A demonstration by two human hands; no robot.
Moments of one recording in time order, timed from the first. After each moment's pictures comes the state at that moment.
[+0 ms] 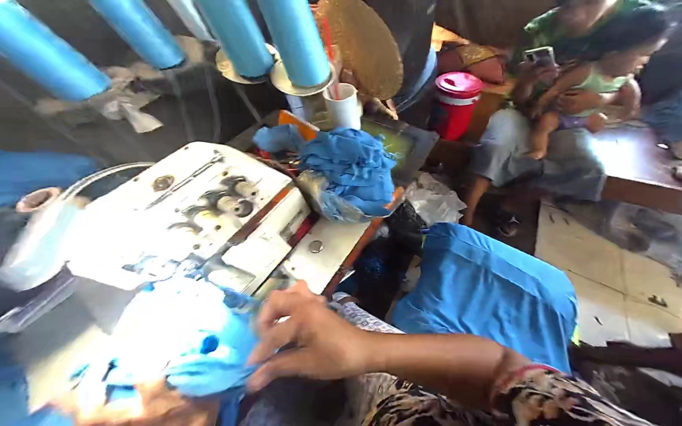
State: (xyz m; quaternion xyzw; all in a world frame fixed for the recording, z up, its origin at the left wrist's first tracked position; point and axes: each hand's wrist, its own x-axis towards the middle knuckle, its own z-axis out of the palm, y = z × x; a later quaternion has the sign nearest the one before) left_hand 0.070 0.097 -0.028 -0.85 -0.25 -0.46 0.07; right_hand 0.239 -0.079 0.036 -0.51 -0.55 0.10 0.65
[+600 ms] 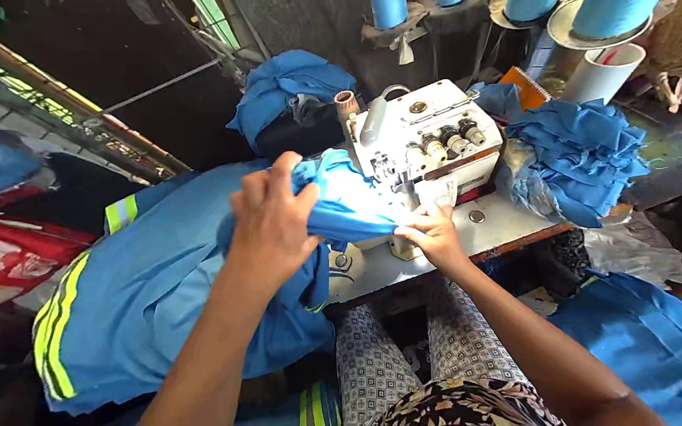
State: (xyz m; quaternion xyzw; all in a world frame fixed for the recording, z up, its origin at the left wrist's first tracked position) left_hand 0.032 0.110 0.164 -0.93 -0.29 -0.16 0.16; right_hand 0.251 0.019 -0.013 -0.58 -0.51 0.14 0.62
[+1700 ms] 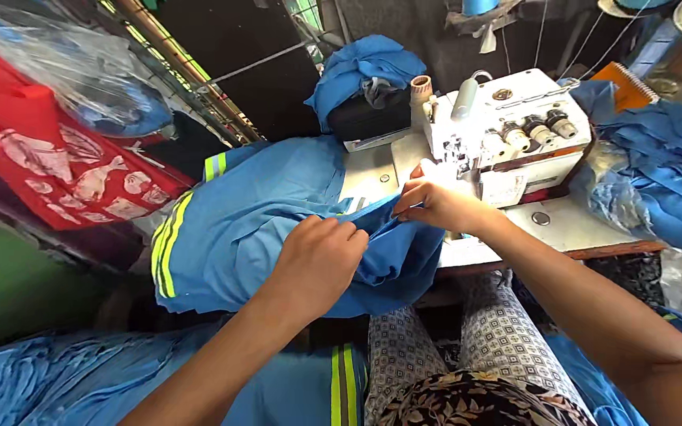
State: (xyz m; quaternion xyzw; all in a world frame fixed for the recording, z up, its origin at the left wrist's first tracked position) left_hand -0.043 0.044 0.162 -0.95 -0.21 -0.09 0.21; right_hand 0.215 0.073 0.079 -0.38 -0.83 0.08 0.40
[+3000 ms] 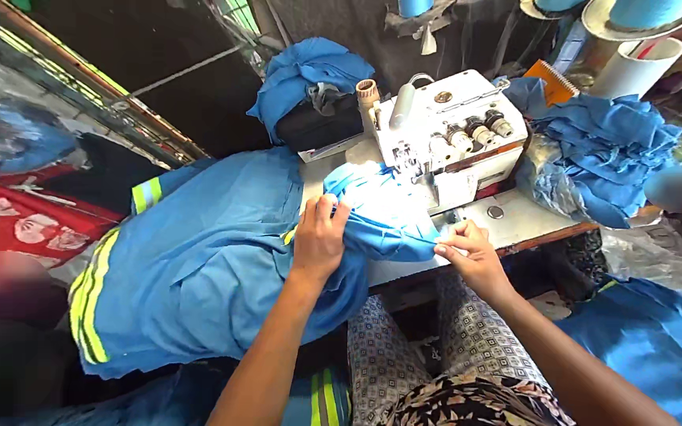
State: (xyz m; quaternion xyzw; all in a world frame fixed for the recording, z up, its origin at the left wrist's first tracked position) left_hand 0.018 0.126 0.067 -0.91 -0.26 -0.27 0.16; right_hand 0.243 -0.033 -0.031 -0.57 -0.51 0.16 0.62
